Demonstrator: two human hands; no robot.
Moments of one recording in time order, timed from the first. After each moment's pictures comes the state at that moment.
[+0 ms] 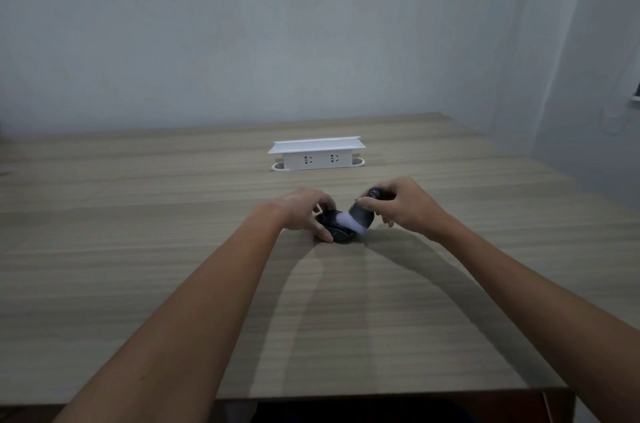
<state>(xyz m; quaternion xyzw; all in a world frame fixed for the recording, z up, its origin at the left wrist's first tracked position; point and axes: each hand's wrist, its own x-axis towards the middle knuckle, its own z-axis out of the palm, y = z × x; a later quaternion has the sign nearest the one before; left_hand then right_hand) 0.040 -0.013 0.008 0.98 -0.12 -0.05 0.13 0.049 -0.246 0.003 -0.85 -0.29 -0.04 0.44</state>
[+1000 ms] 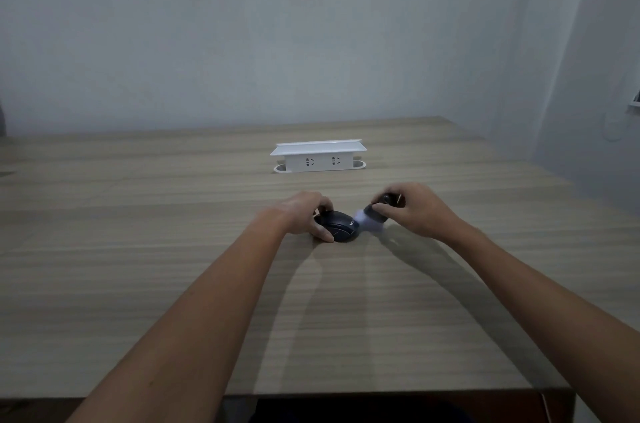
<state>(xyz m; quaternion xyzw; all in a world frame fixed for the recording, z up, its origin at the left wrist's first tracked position) 0.039 -0.013 0.000 0.99 -0.09 -0.03 0.12 0.060 -0.264 -0.006 -0.88 -0.30 -0.12 0.36</state>
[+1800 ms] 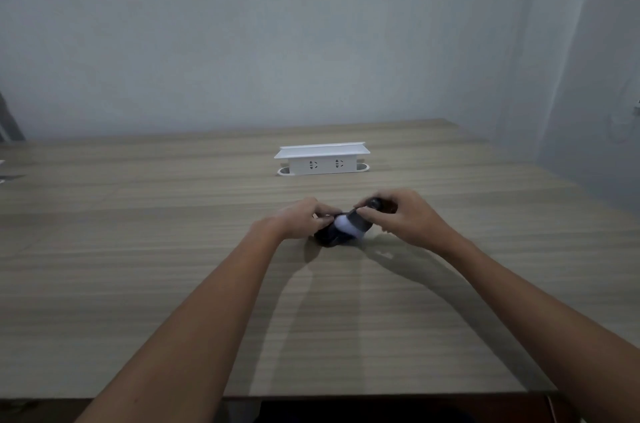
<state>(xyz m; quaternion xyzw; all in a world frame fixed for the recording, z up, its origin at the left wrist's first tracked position) 0.028 -0.005 -0.007 0.97 -0.11 -0.03 0.22 0.039 -0.246 -0.006 -0.84 -0.35 -0.11 0.41</state>
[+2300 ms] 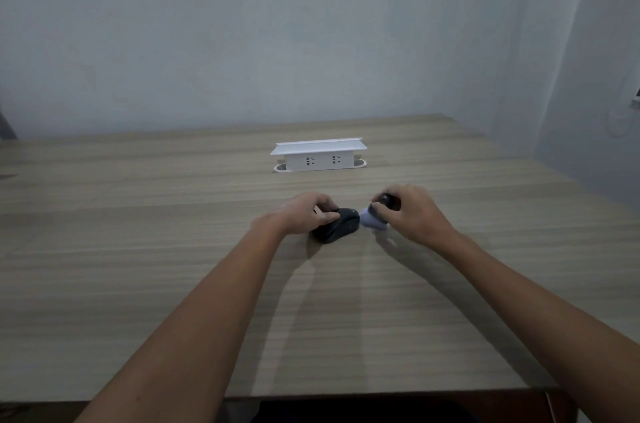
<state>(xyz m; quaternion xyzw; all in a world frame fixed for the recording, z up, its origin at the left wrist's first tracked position) 0.035 -0.013 -0.010 0.96 -0.09 0.02 0.26 0.050 -0.252 -0.016 -0.87 -0.28 -0.19 0.35</state>
